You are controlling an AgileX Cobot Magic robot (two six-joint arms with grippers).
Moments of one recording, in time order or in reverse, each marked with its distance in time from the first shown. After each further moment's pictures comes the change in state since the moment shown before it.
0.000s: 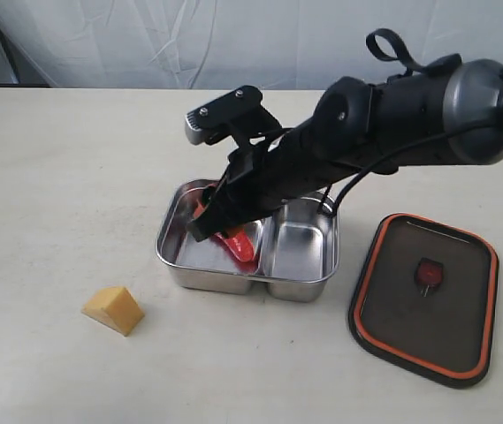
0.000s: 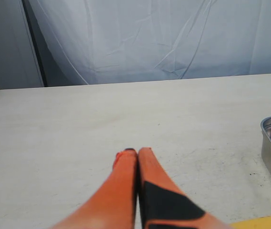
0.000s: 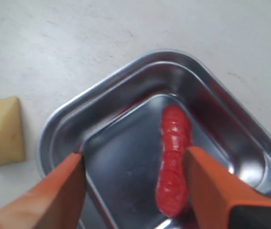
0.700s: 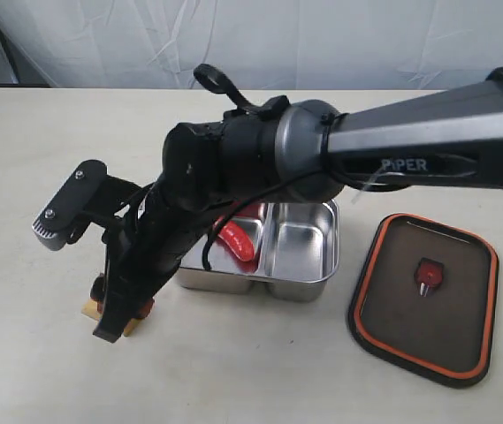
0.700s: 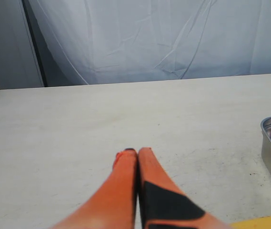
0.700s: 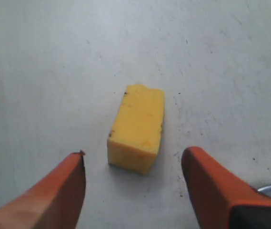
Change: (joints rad) left arm 0.000 0.000 0.000 0.000 0.000 0.000; right arm 0.250 0.203 -0.281 -0.188 0.217 -0.047
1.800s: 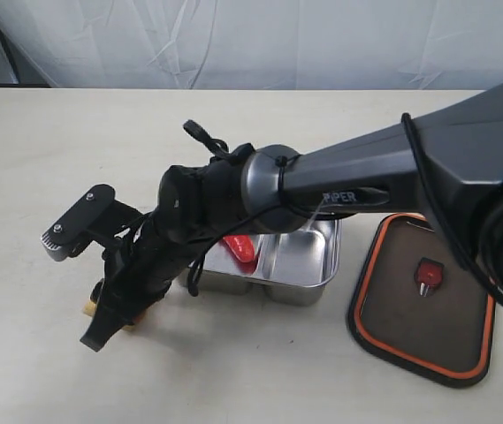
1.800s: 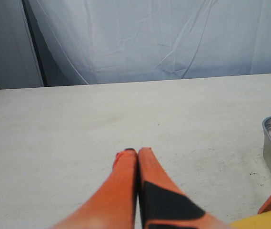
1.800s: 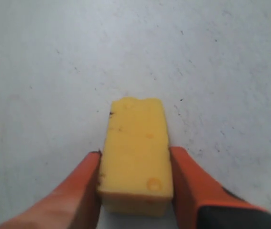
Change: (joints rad) left arm 0.000 0.000 0.000 0.000 0.000 0.000; right arm 0.011 0.131 -0.011 0.143 -0.125 0.004
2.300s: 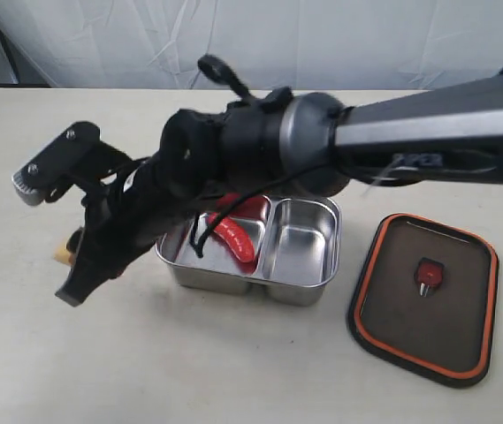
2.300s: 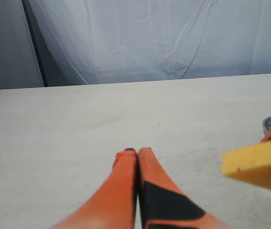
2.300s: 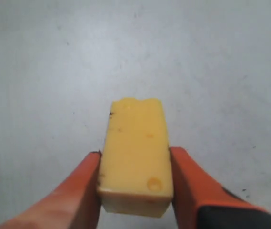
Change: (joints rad) left arm 0.000 0.000 0.000 0.000 0.000 0.000; right arm -0.006 -0.170 0.003 -0.035 -0.026 0.000
